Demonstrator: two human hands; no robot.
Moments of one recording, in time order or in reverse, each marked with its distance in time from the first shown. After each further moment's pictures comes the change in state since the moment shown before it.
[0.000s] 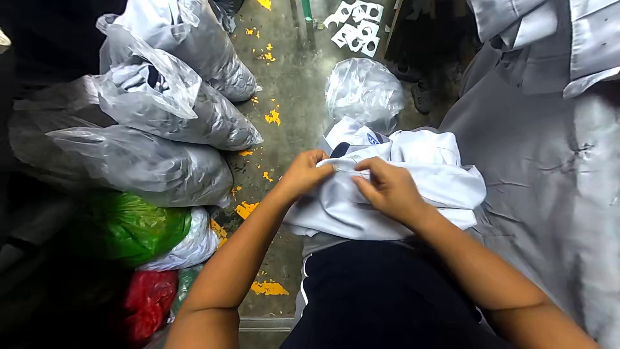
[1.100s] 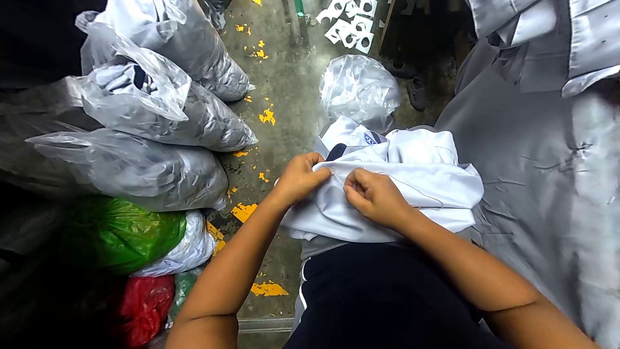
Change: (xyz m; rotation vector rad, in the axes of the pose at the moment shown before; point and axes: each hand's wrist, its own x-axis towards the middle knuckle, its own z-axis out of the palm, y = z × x) left_hand 0.002 -0.003 -0.002 0.081 0.009 0.012; right_hand 0.000 -0.003 0.013 0.100 -0.175 0.170
